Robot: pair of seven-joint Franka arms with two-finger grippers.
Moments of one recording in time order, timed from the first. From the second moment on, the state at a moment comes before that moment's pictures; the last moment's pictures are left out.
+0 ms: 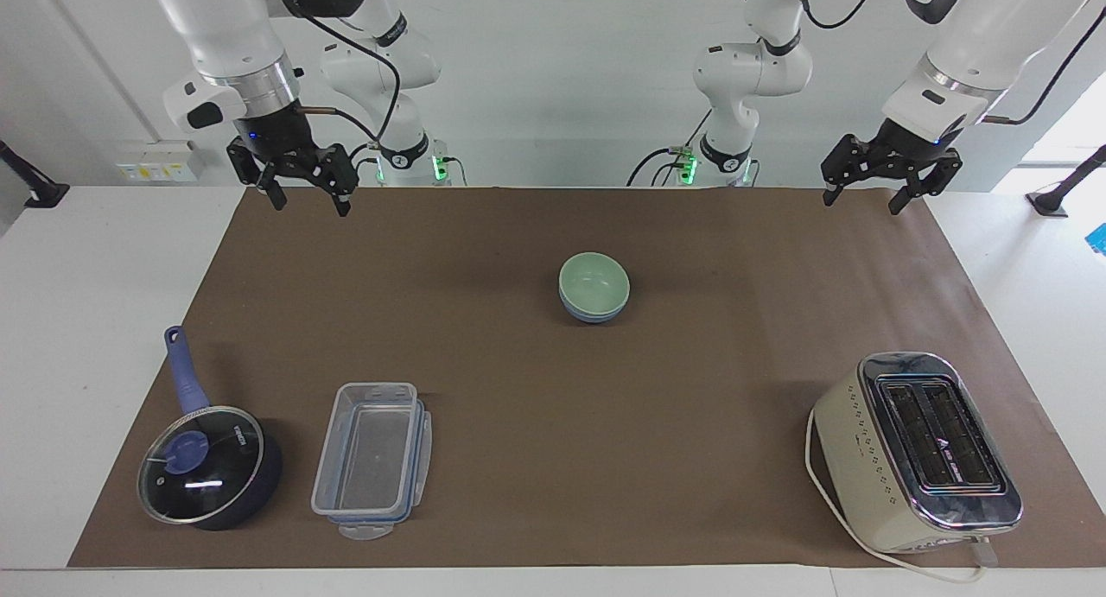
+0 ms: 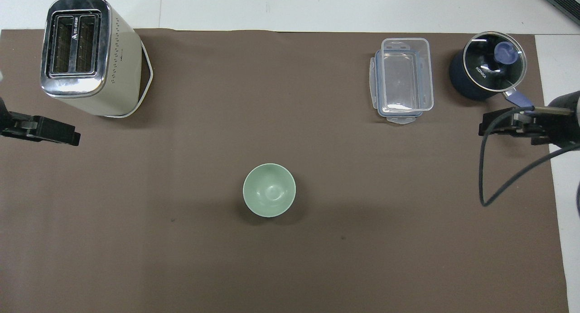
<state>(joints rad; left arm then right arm) -0.06 -0.01 -0.02 -1.52 -0.07 1.52 0.10 0.13 -0.06 -0.10 -1.61 0.01 1.63 0.22</state>
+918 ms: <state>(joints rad) -0.06 -0.01 -0.02 -1.52 -0.07 1.52 0.10 0.12 -0.08 -0.11 -1.52 -0.03 1.45 0.11</state>
